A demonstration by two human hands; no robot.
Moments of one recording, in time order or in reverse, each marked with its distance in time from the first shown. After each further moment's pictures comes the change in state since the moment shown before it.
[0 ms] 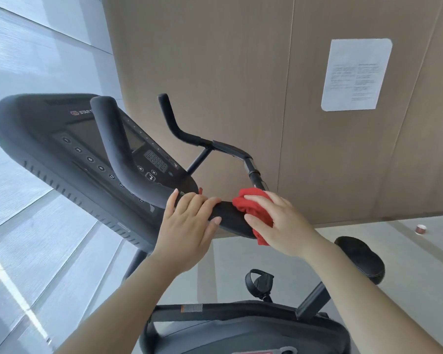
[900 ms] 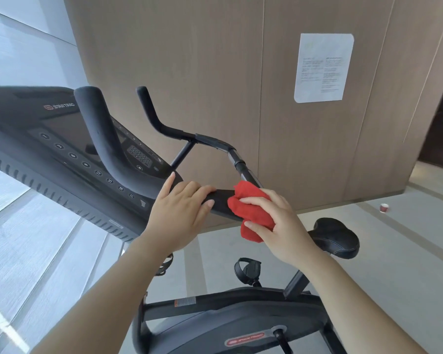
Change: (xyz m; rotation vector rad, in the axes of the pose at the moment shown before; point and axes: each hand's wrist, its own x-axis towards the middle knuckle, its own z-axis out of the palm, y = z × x) left_hand 0.009 -0.016 -0.008 0.006 0.003 0.144; right_hand -0.042 -0.017 0.020 0.148 0.246 -0.030
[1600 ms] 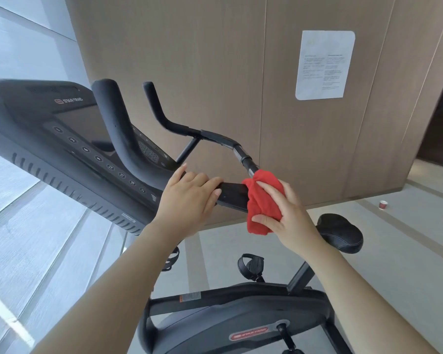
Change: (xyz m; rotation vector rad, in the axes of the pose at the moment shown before) left_hand 0.004 -0.017 -0.002 0.050 0.017 0.064; right_hand 0.005 0.007 0.013 -0.054 0.059 0.039
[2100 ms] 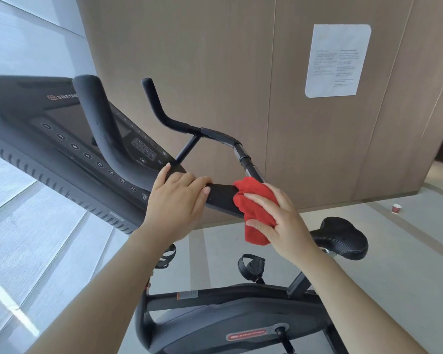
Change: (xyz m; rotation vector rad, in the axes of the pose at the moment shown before) left_hand 0.003 0.018 -0.002 -0.038 0.005 -0.170; right_hand 0.001 0.025 -0.002 0.017 0.003 -0.176
